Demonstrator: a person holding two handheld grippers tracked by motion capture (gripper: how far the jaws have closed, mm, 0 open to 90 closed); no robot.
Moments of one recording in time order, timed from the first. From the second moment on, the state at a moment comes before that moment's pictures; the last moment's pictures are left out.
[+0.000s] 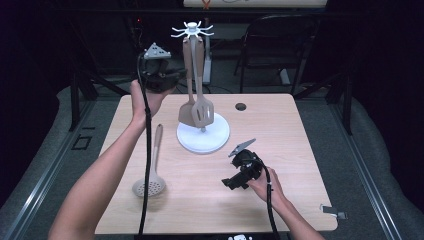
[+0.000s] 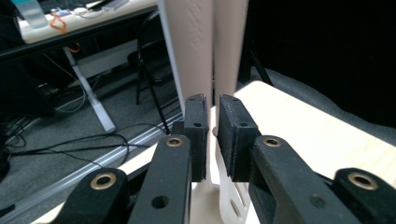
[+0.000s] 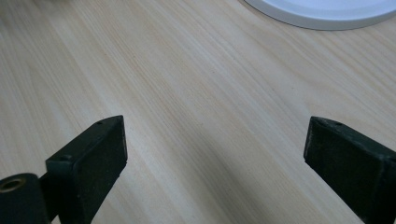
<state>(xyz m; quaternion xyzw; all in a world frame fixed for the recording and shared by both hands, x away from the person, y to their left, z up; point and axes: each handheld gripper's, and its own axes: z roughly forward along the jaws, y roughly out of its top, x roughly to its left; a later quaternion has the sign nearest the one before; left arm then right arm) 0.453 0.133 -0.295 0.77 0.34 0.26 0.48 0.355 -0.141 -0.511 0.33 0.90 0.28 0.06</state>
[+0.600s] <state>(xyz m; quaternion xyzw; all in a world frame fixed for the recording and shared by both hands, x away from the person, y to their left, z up) 0.468 0.133 -0.253 0.74 0.34 0.30 0.49 0.355 -0.145 -0.512 0.34 0.90 0.28 0.06</state>
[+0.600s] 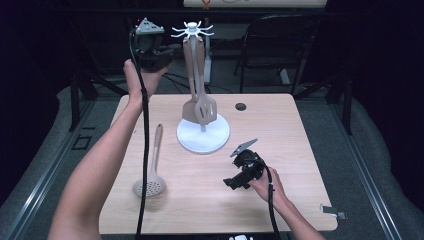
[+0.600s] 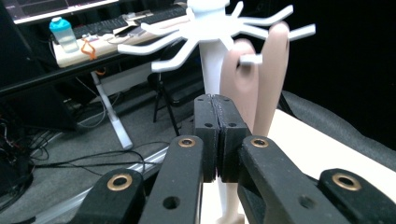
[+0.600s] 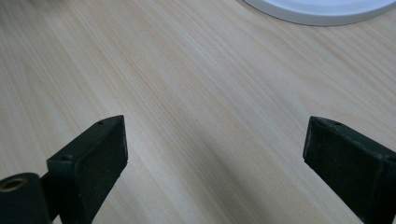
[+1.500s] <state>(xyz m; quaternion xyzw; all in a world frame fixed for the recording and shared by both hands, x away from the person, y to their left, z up) 0.480 0.131 -0.243 0.73 0.37 0.33 0.47 0.354 -0.146 -0.512 0.34 0.90 0.28 0.07</state>
